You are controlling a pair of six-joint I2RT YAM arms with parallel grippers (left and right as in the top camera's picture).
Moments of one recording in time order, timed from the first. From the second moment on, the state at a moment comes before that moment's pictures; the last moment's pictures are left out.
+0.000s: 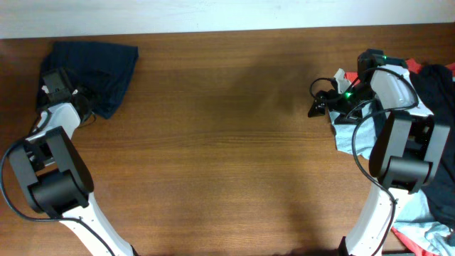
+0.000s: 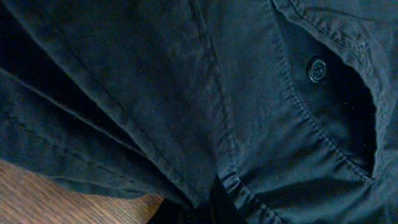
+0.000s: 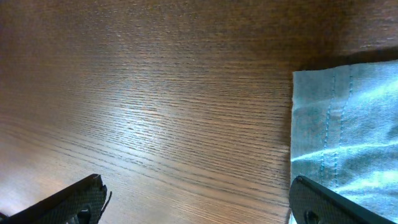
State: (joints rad) left arm 0.37 2.18 1.46 -0.19 0.09 -0.58; right arm -0.21 2.22 1.74 -1.18 -0.41 -0.13
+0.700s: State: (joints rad) left arm 0.36 2.19 1.46 -0.17 0.09 -0.58; right arm -0.21 2.22 1.74 -1.18 -0.41 -0.13
